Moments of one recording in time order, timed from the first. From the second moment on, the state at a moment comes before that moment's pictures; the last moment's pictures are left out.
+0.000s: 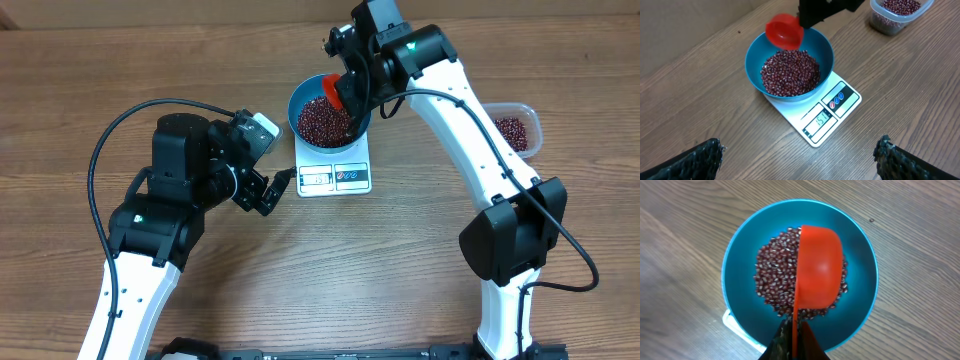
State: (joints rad) left arm -0.22 1.14 1.08 -0.65 0.35 0.36; right arm 0.43 2.12 2.12 -1.12 -0.17 -0.14
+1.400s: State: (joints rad) left arm -0.22 1.14 1.08 -0.65 0.35 0.36; right arm 0.43 2.19 2.01 -0.97 -0.17 -0.14
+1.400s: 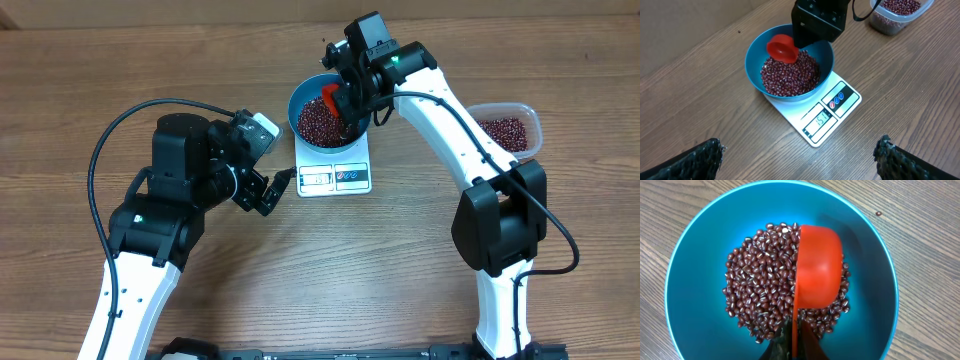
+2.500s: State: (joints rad) left arm -0.22 1.14 1.08 -0.65 0.35 0.36; right arm 0.43 2.20 2.06 -1.10 -0.25 -0.12
